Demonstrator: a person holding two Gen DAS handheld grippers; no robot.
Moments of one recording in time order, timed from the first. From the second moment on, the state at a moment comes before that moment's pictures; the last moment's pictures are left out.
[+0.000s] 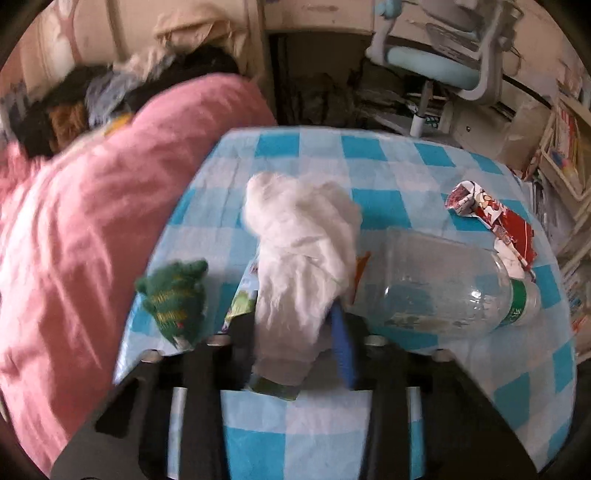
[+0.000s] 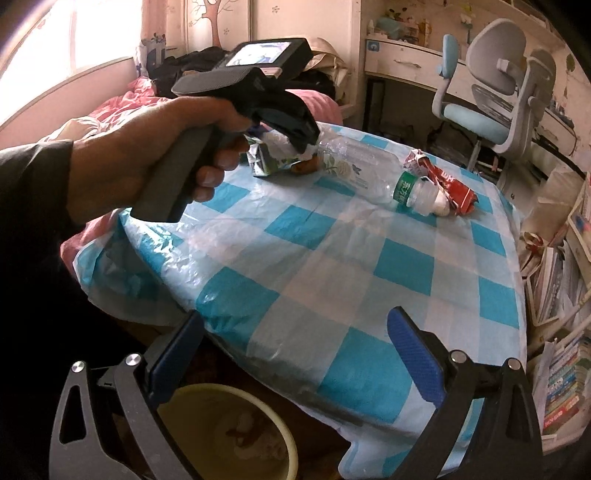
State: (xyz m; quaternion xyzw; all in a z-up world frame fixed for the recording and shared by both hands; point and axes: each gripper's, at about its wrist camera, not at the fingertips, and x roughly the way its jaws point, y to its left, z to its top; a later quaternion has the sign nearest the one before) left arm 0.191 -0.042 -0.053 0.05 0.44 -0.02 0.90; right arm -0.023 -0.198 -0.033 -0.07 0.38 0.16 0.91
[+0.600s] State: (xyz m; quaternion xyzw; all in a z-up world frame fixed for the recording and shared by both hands) left arm 0.059 -0.065 -0.047 0.06 0.49 -0.26 0.83; right arm -0.036 -0.213 -0.027 -0.05 0.36 0.12 0.92
